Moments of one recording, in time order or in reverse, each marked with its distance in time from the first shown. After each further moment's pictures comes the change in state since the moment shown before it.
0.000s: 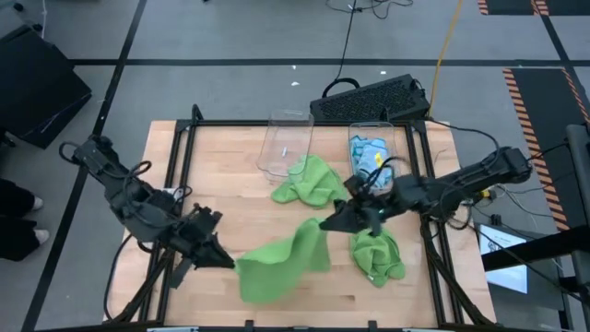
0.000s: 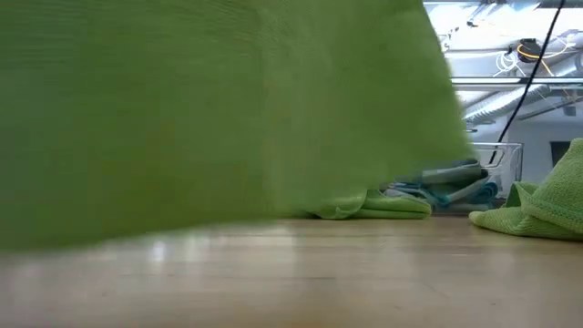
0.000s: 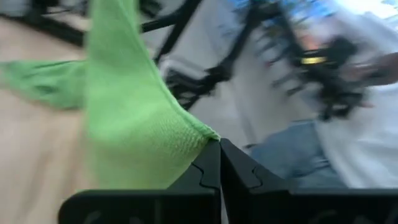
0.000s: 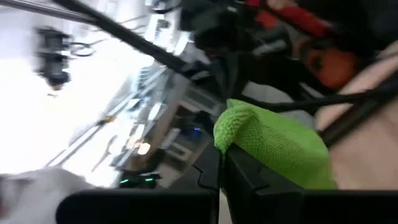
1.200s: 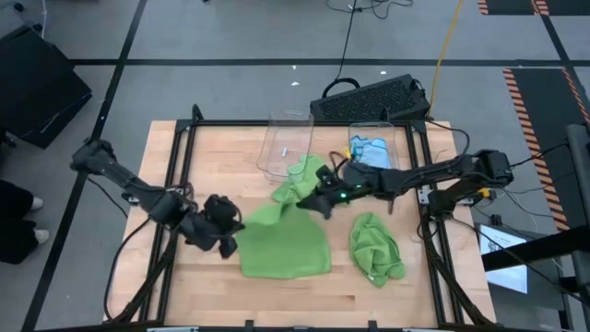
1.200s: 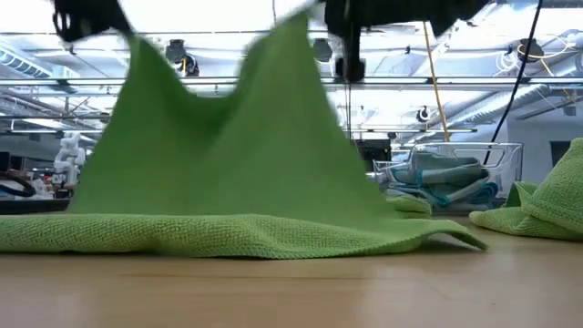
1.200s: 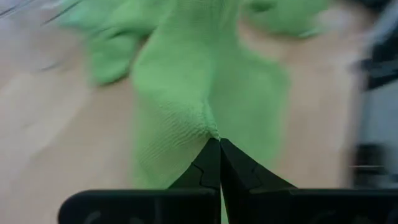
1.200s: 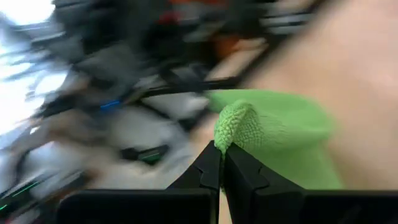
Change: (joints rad) left arm 0.138 0.010 -0.325 -0.301 -0.221 -0.241; right arm -0.287 0.197 -0.113 -0.073 -0.190 -0.214
